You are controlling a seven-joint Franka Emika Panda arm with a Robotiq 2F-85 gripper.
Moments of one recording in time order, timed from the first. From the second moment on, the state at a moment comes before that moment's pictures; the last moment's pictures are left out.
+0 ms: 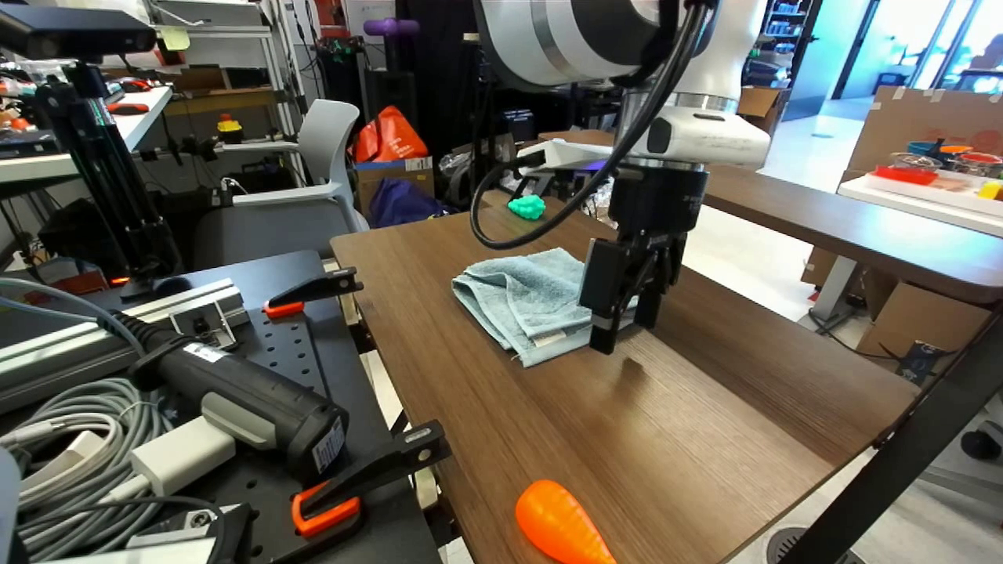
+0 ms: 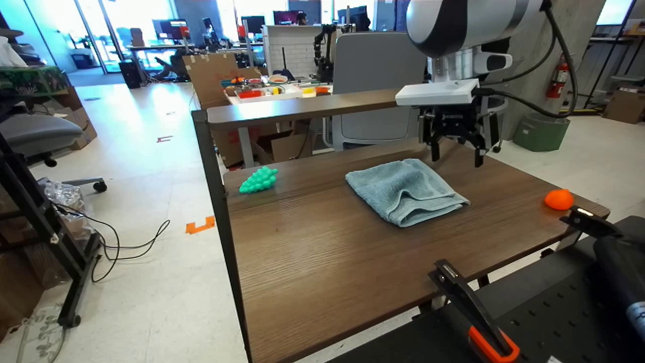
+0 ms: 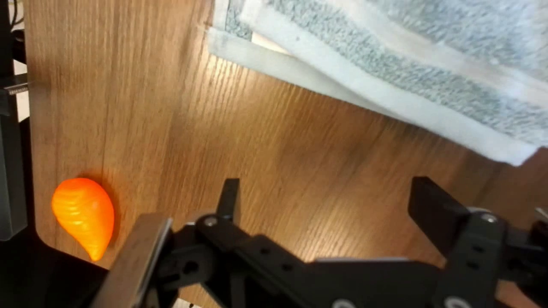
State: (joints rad) arm 0.17 0.66 -0.28 -1.93 -0.02 2.41 1.17
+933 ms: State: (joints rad) arm 0.23 0.68 -0.11 -2.03 -0.07 2.70 1.16
